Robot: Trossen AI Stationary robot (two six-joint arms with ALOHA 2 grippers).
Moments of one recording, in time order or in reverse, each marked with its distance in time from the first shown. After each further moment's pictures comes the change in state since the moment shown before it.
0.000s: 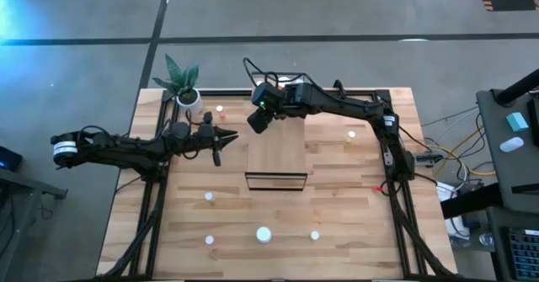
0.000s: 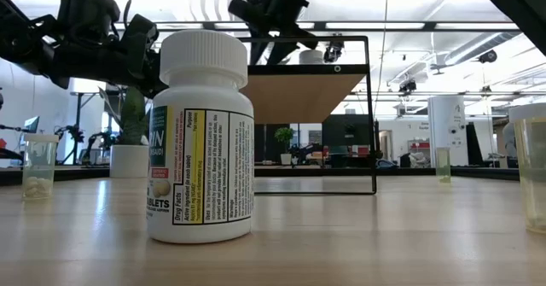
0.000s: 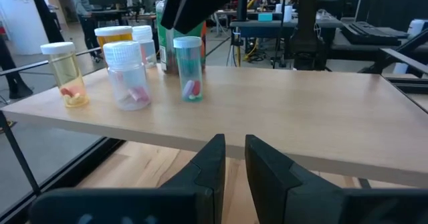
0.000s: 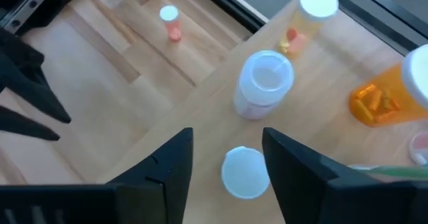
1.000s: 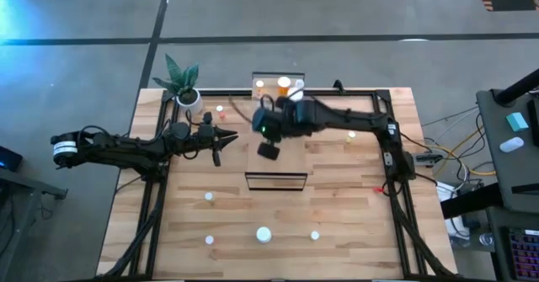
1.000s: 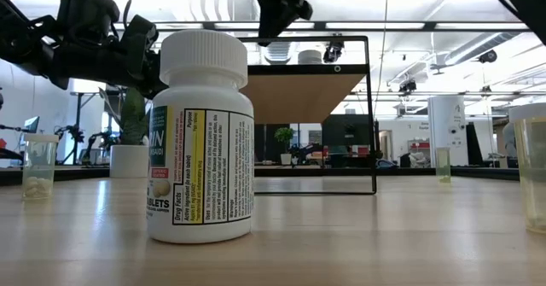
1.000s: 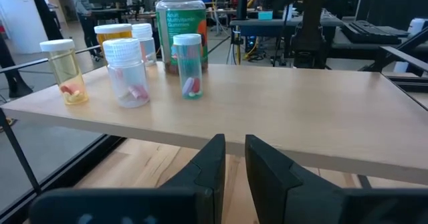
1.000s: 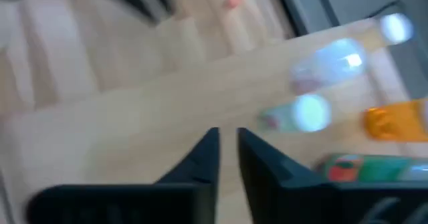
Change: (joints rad) left arm 0.000 0.000 -0.005 0.000 0.000 -0.001; right arm 0.153 -0.015 0.067 -0.180 0.031 -0.327
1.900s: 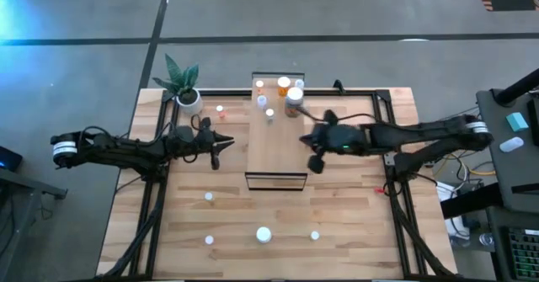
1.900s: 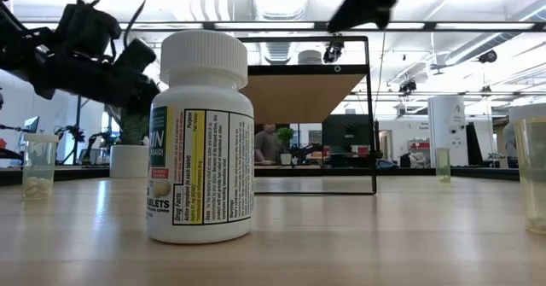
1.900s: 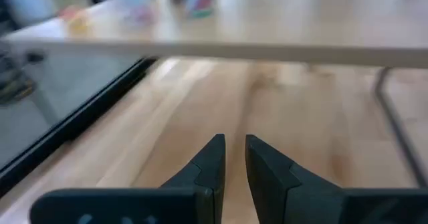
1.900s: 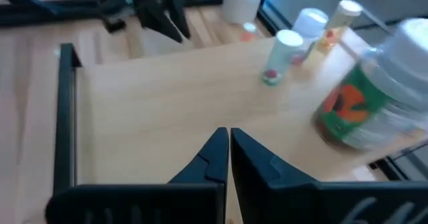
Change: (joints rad) left arm -0.001 -0.003 -0.053 -0.132 -0.062 0.064; right arm 0.098 -0.842 -1.232 0.872 0.024 -0.009
